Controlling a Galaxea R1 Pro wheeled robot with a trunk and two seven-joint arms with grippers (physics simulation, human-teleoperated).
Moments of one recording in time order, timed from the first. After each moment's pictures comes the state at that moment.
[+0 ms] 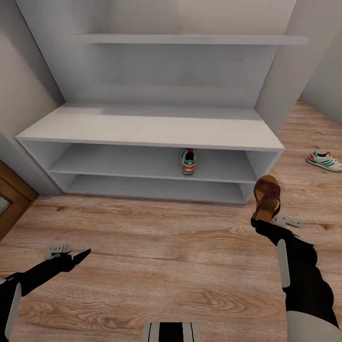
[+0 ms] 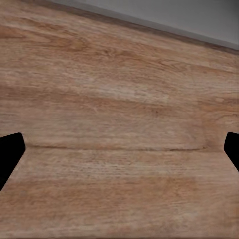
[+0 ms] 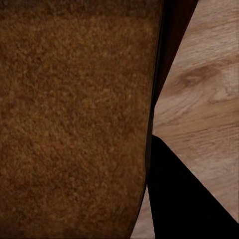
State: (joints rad) left arm -0.31 0.18 0.53 -1.31 -0.08 0.49 -0.87; right arm -0.52 0.02 -0.41 -1.45 0.01 0.73 0.02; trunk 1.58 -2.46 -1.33
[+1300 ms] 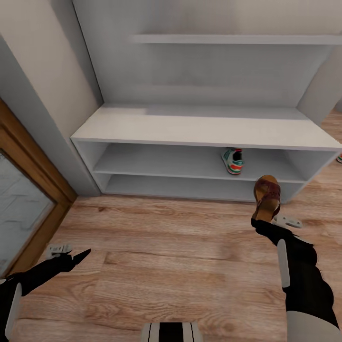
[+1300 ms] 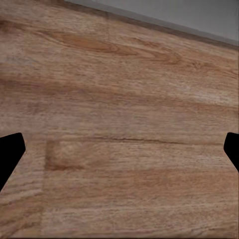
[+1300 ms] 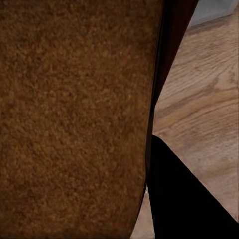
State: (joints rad) left arm -0.31 0.18 0.53 -1.31 -0.07 0.49 -0.87; right arm -0.52 0.02 -0.41 -1.45 0.01 0.73 0.02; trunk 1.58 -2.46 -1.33
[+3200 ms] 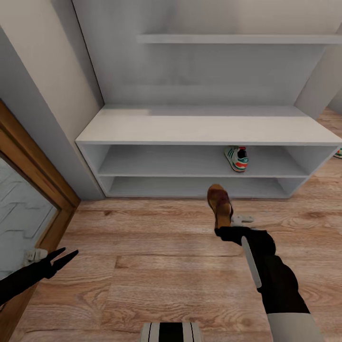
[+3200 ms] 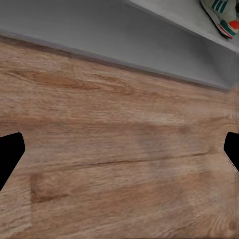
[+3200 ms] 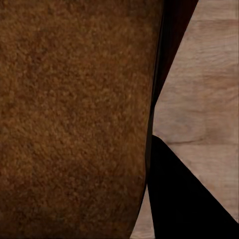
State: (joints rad) left arm -0.31 0.18 0.75 -1.33 -0.07 0.49 -1.27; right arm -0.53 0.02 -0.03 -1.43 0.01 0.98 0.02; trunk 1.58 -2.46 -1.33
